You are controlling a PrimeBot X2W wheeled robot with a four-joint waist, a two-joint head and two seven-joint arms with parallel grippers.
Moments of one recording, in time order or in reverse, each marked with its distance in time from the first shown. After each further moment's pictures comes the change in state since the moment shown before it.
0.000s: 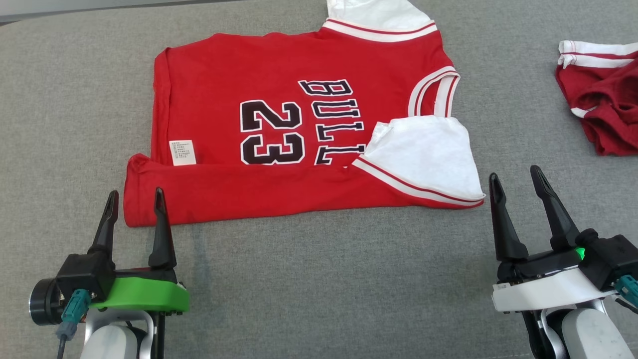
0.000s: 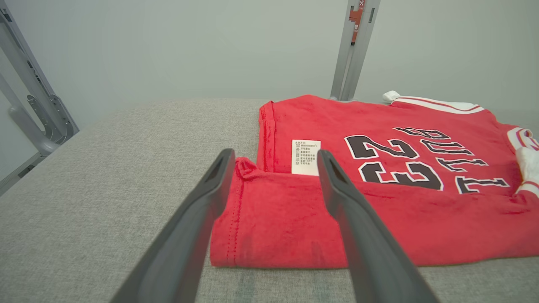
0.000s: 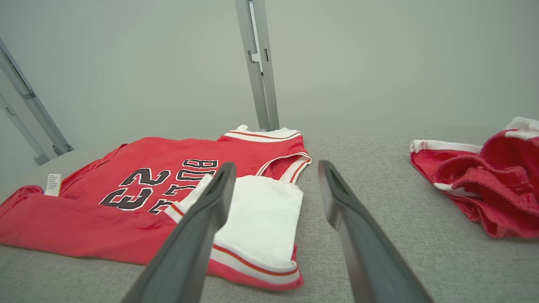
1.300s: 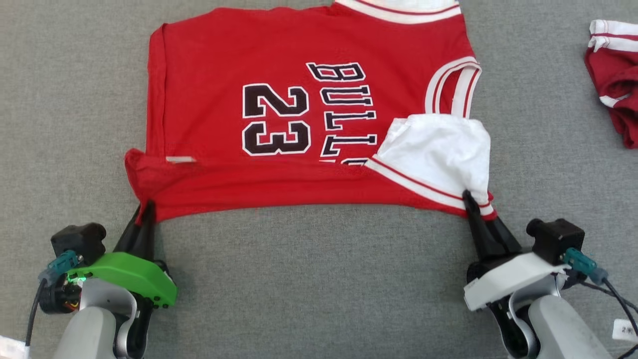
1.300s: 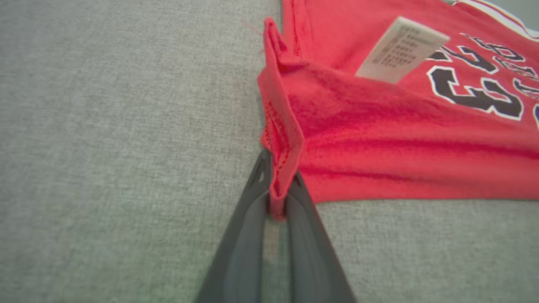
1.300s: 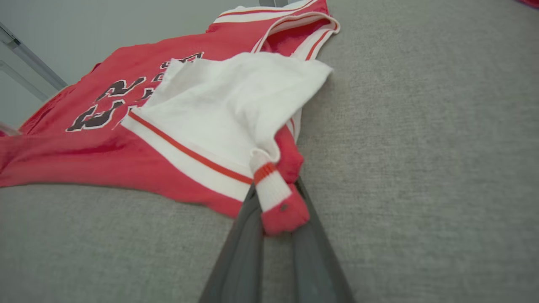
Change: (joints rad) left arm -0.133 0.038 0.002 0.267 -0.194 -0.139 0.193; right arm -0.153 -0.033 0.130 0.356 0.163 0.001 0.024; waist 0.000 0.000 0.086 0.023
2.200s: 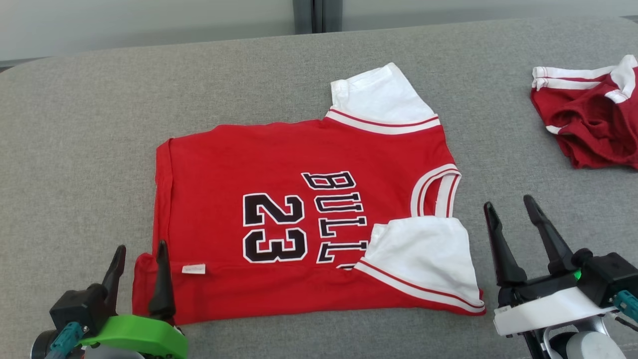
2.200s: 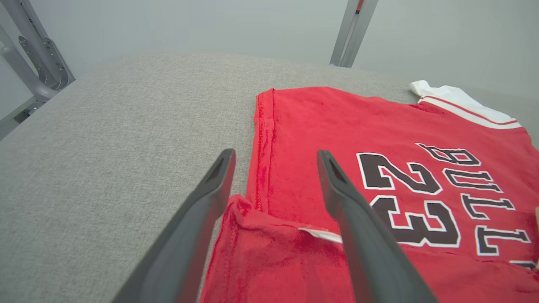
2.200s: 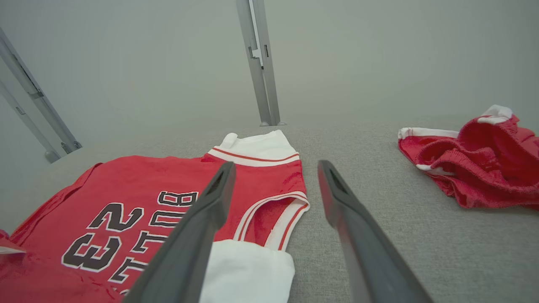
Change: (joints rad) left arm 0.326 0.001 -0.007 -0.396 0.078 0.173 -0.015; right arm 0.253 0.019 -0.117 -0.379 -0.125 -0.001 0.037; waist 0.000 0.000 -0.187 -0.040
